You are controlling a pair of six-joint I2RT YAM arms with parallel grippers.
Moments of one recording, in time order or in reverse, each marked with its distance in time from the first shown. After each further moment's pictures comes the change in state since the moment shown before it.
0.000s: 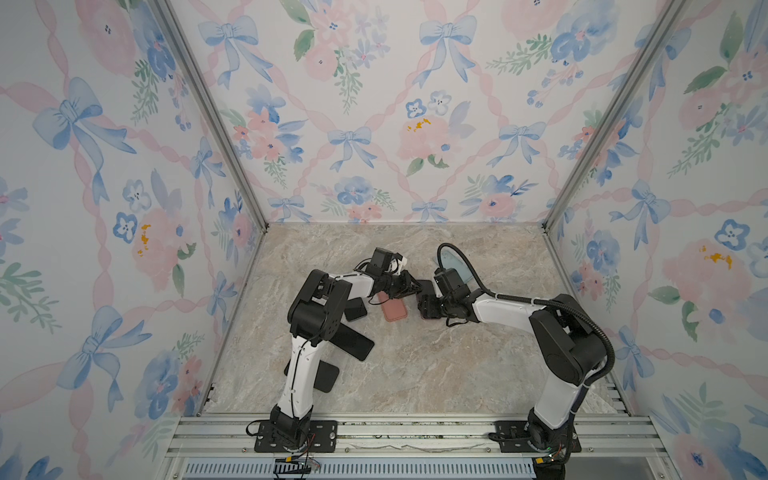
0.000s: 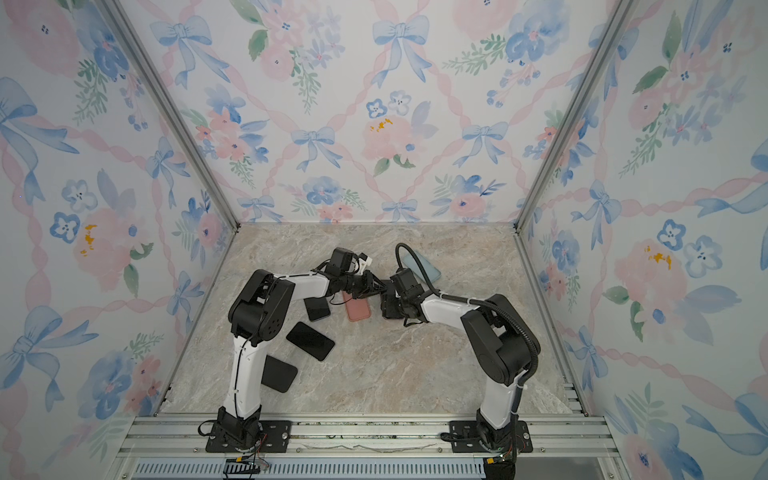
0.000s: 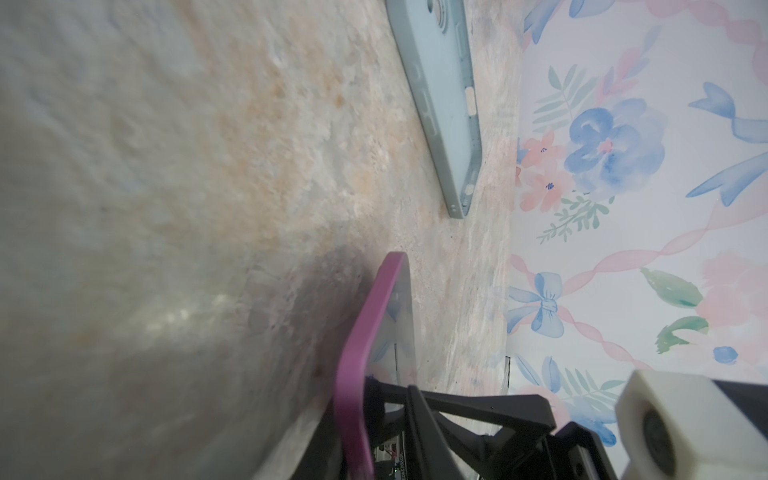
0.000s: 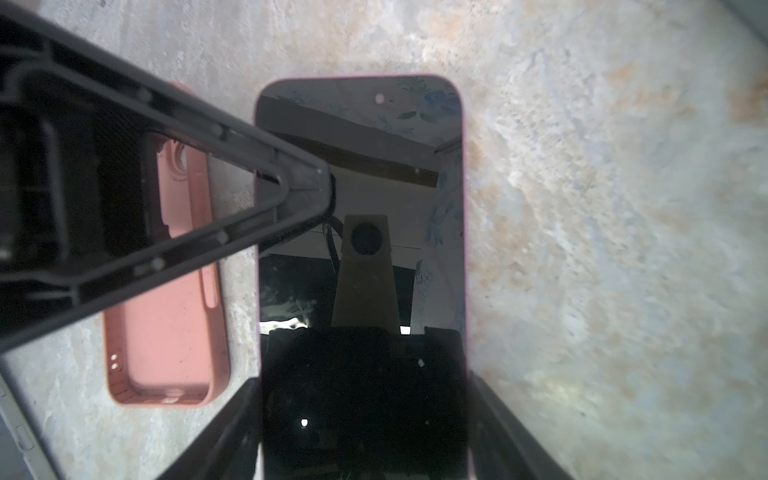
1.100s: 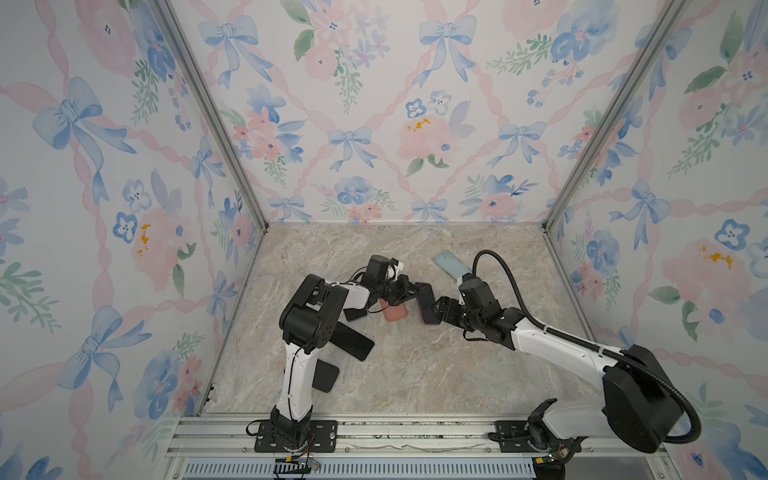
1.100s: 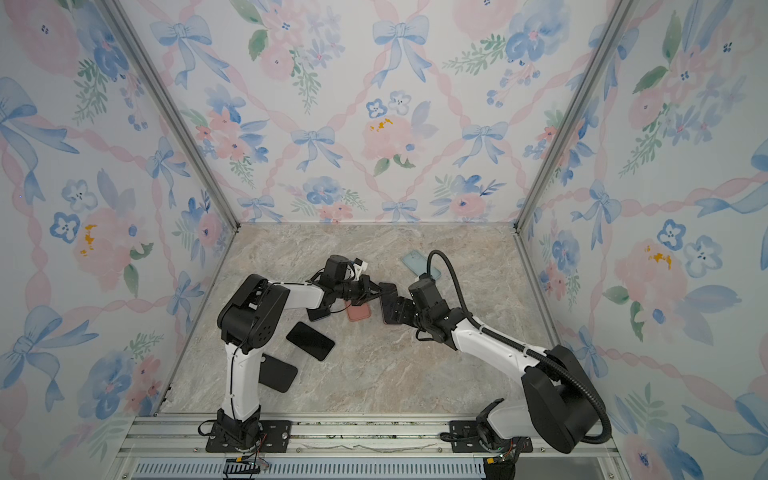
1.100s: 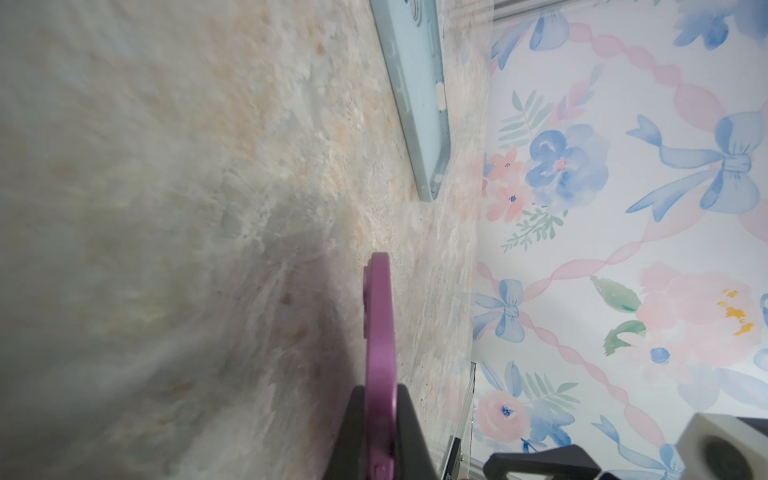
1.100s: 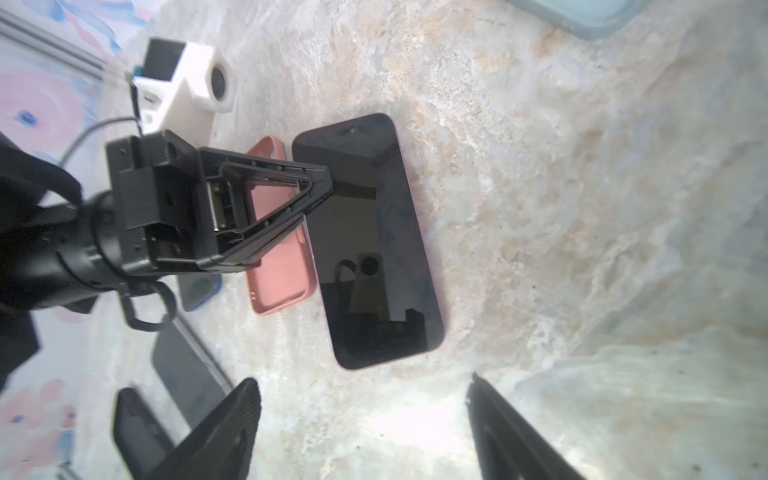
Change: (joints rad) left arm -0.014 -0.121 -0.230 0.258 -0.018 -0.196; right arm 0.028 -0.484 -0.296 0.020 0.000 0.351
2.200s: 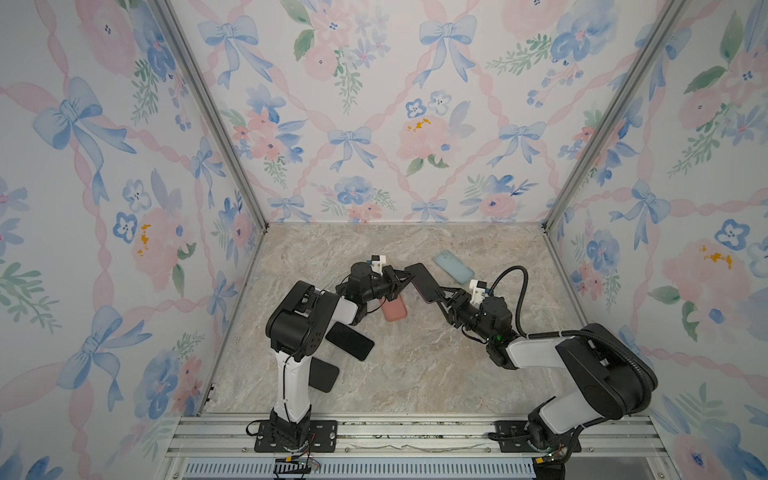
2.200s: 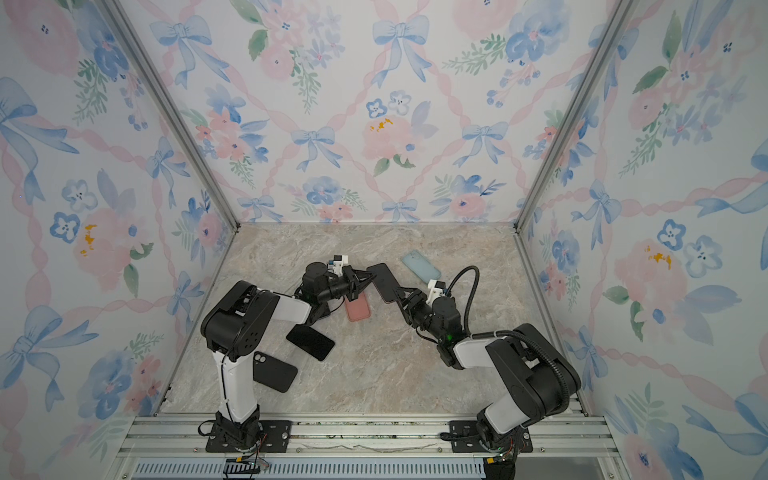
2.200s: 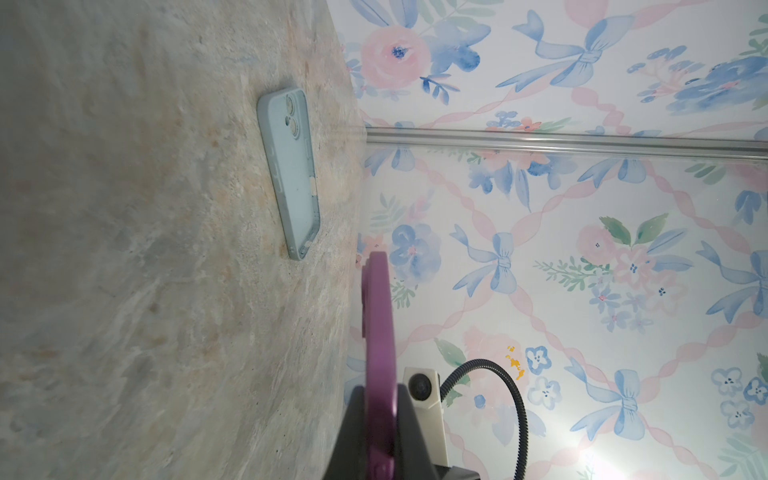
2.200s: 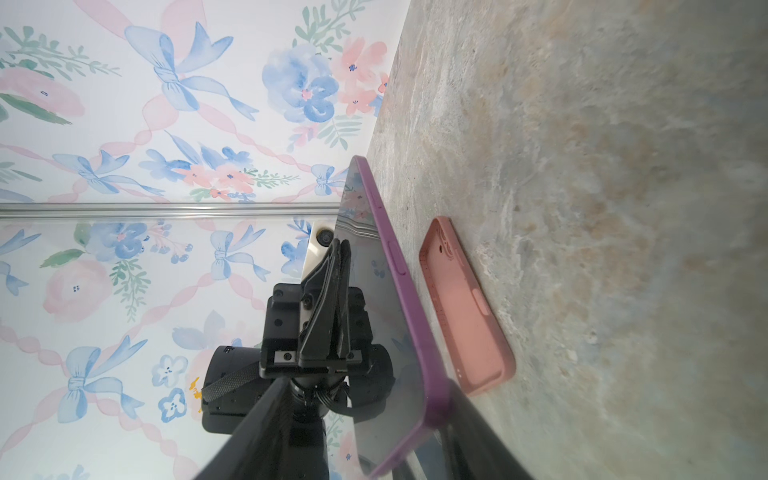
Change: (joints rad) left arm 0.034 -0.101 -0.248 0.628 -0.076 -0.517; right arm -0.108 0.229 -0.312 1.135 -0.185 0.597
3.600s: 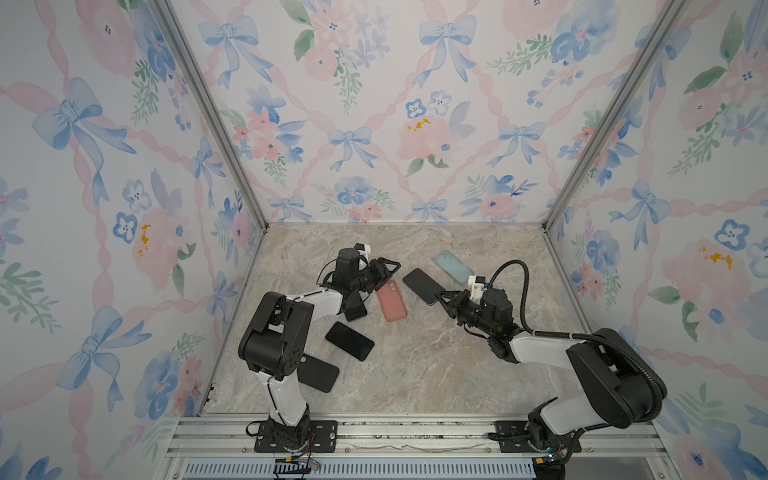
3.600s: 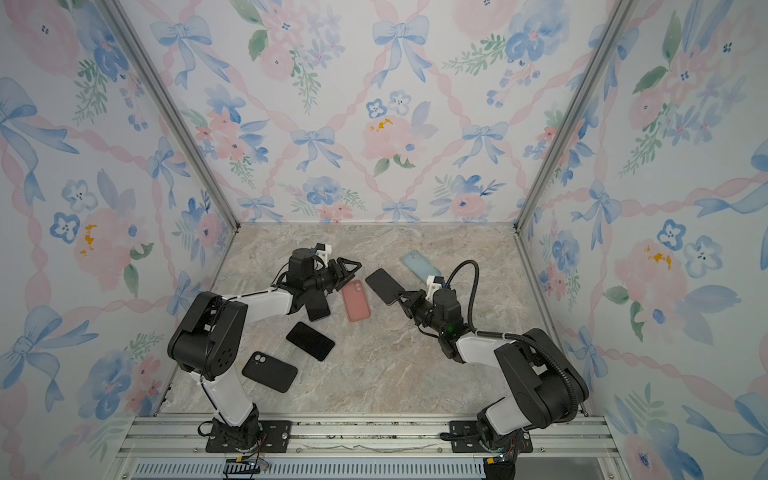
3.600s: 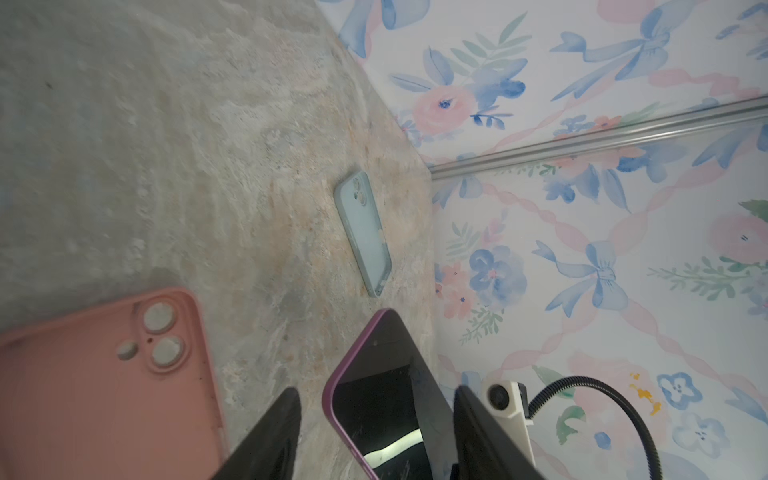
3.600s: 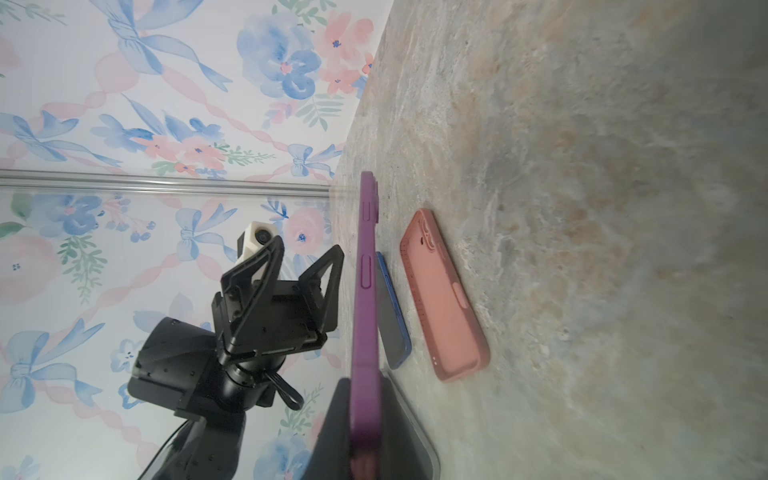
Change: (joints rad) left arm 0.117 -0.201 0.111 -0.630 -0.108 0.502; right arm -0.030 -0.067 0.089 -0.286 -0.097 -0.135
